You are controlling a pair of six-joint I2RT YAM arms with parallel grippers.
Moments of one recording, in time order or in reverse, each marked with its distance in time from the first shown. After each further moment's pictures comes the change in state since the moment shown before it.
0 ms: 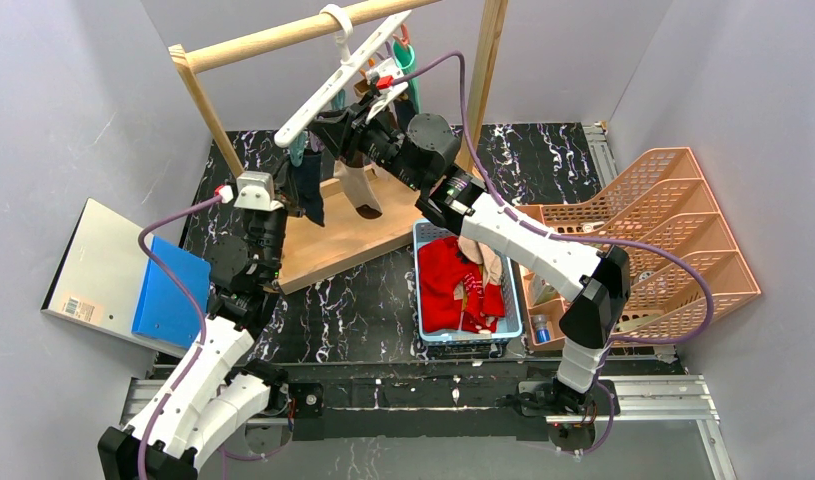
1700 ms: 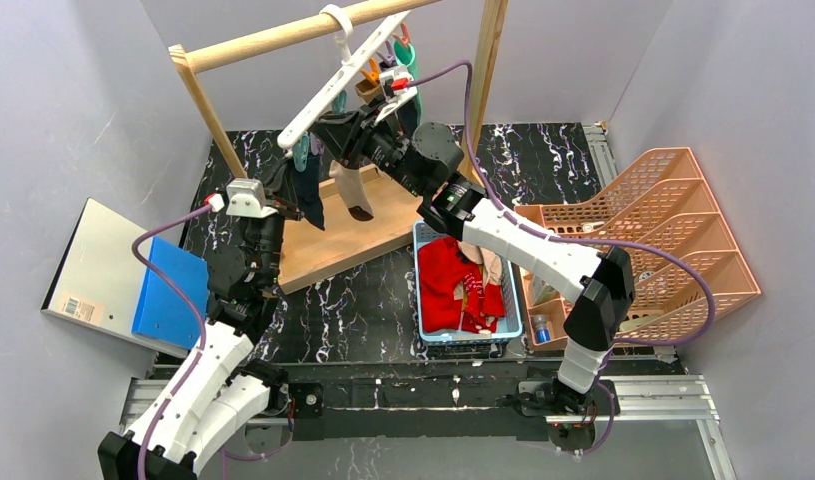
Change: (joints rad) left arm 0.000 -0.033 -0.037 0.051 -0.009 -0.069; right arm -0.001 -0.025 -0.087 0.100 0.028 0.159
